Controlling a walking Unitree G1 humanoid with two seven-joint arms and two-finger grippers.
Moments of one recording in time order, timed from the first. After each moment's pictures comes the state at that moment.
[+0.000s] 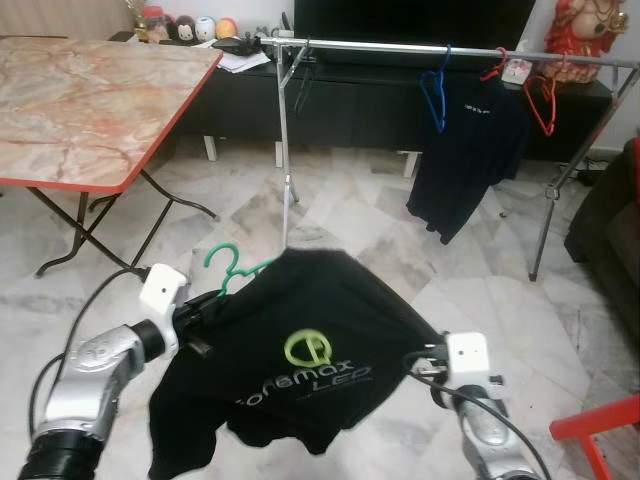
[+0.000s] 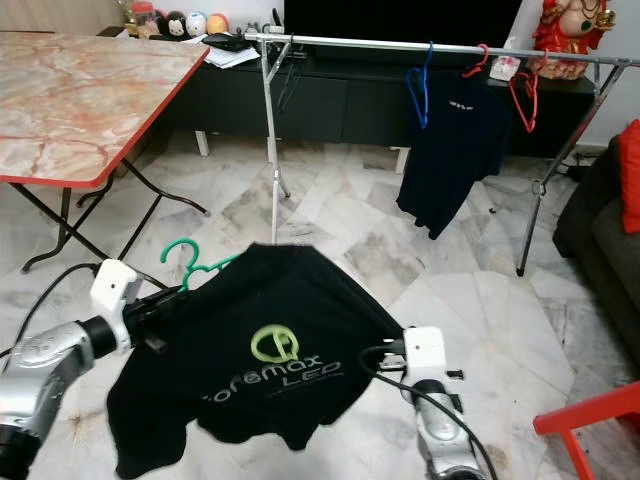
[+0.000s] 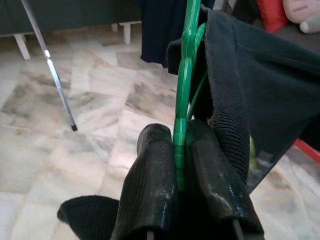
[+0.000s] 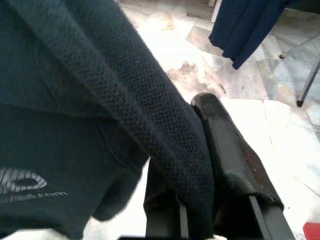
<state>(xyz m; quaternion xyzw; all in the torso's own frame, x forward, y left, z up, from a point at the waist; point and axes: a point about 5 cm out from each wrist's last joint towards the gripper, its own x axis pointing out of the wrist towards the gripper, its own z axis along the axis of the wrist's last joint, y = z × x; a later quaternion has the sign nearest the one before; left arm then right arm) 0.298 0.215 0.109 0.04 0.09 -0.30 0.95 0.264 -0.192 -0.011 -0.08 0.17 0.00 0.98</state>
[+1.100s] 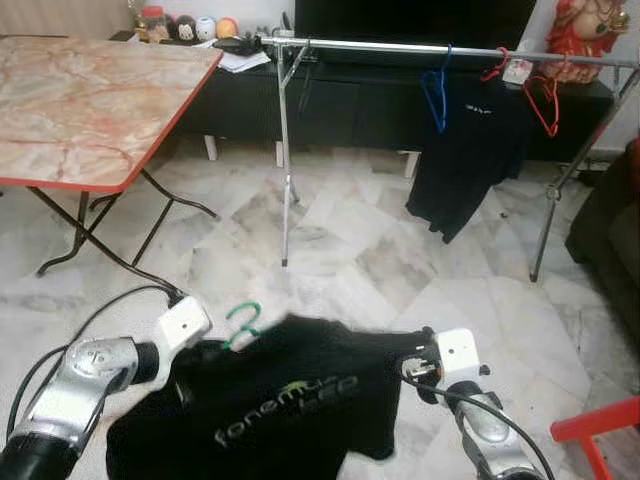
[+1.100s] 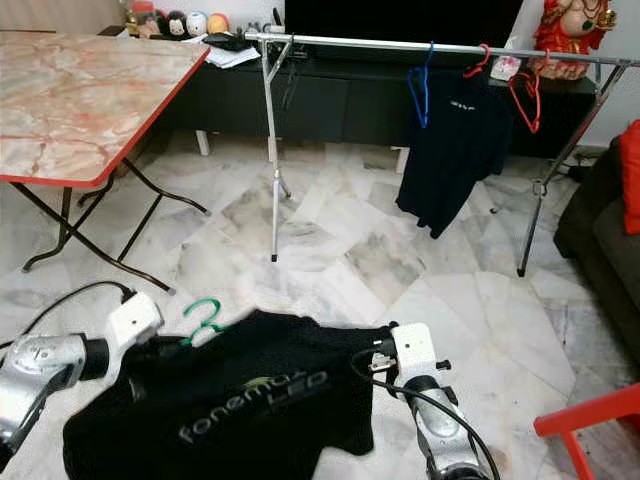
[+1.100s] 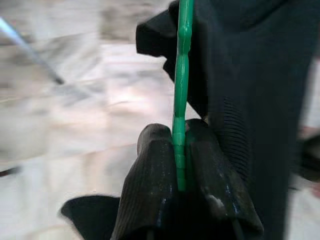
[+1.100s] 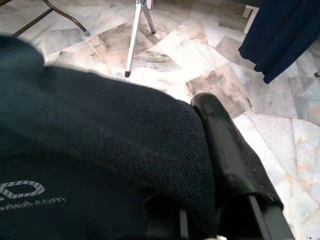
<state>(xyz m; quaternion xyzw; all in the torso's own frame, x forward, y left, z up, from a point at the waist) 0.289 0.221 0.094 0.21 0.21 -0.38 0.88 0.267 -0.188 -0.006 -0.08 0.16 0.07 0.98</state>
